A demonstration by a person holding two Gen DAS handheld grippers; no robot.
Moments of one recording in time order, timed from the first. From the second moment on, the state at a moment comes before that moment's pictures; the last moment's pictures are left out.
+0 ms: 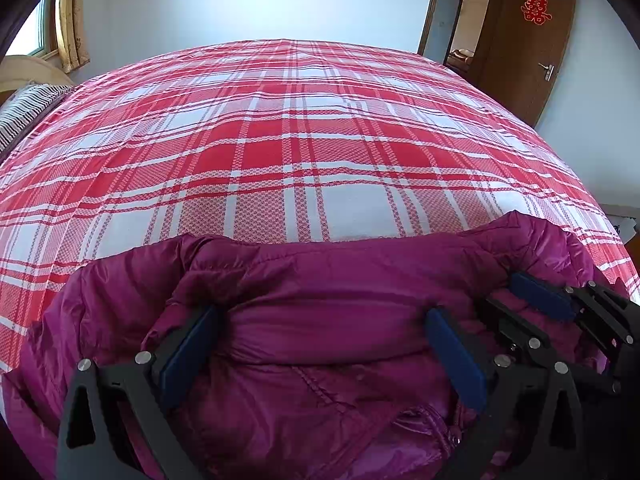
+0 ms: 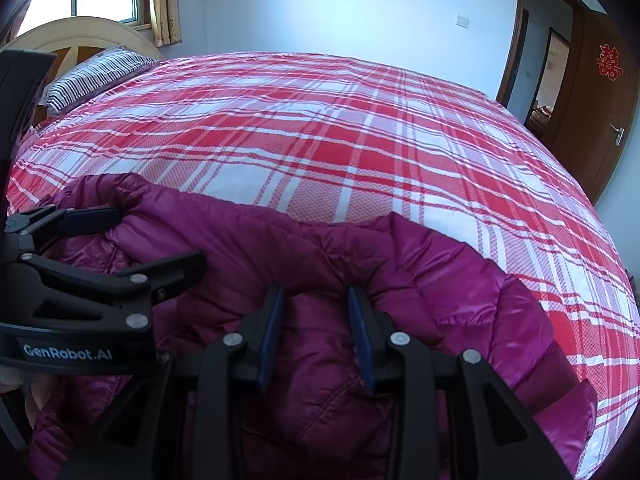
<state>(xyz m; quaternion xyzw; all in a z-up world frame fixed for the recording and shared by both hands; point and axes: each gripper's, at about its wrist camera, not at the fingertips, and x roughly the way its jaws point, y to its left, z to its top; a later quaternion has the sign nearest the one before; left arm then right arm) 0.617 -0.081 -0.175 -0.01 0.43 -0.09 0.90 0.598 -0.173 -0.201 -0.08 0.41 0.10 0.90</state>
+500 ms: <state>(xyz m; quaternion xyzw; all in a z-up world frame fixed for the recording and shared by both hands) 0.618 -0.084 -0.177 -0.01 0.43 -0.08 0.90 0.599 -0.170 -0.202 -0.10 0.41 0.10 0.90</state>
